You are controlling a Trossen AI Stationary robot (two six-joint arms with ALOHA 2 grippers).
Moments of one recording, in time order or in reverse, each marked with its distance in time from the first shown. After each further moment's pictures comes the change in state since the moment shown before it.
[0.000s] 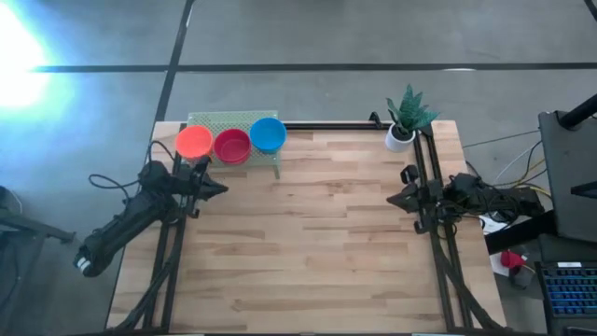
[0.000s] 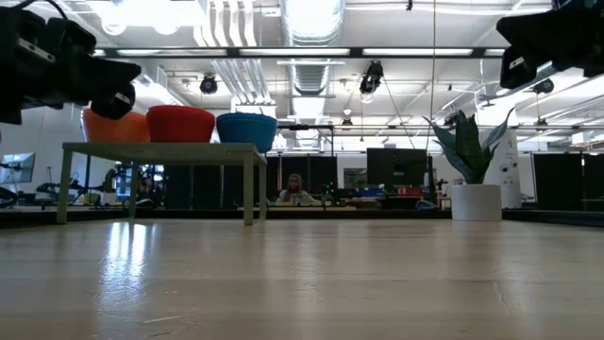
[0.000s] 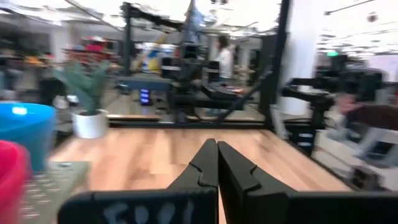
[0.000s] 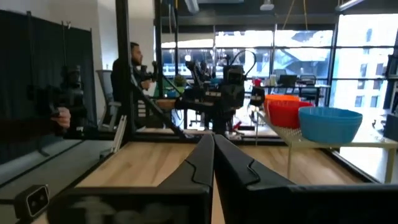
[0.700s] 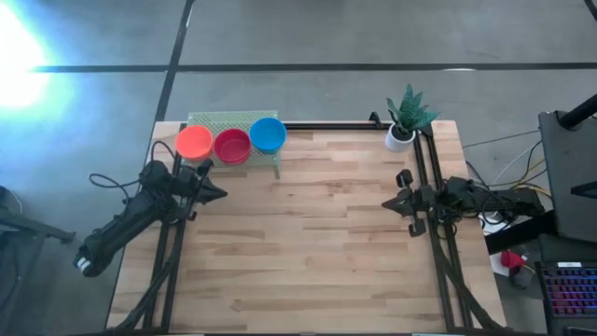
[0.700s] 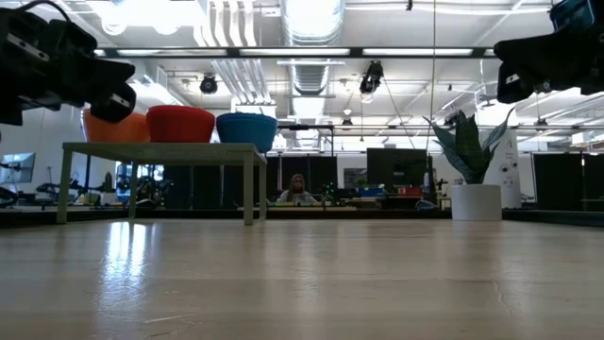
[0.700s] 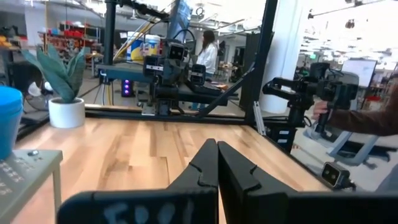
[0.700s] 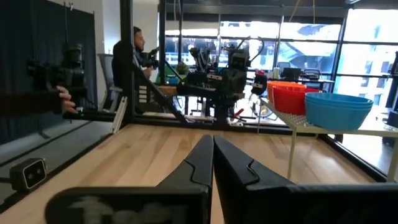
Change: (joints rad) left arm 0.000 0.000 -0.001 -0.023 0.081 -0.045; right arm 0.000 0.000 -0.078 0.035 -0.018 -0.042
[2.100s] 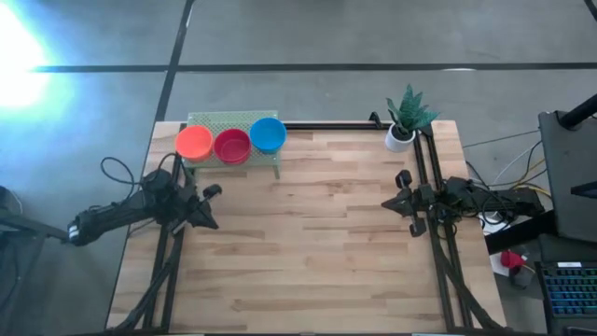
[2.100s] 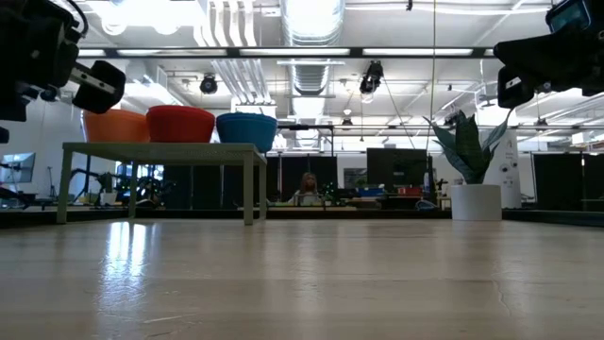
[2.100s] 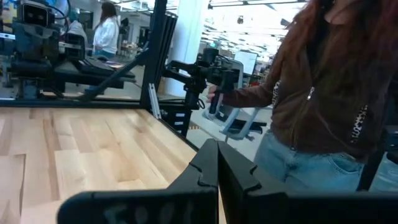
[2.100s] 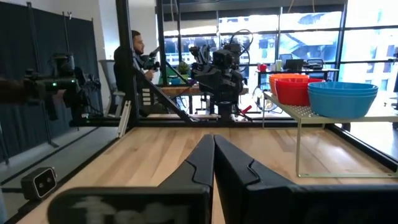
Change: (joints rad) left arm -0.447 0.007 -0.002 -0.002 -0.008 -0.113; right arm 0.000 0.002 0.000 -0.006 0.004 0.076
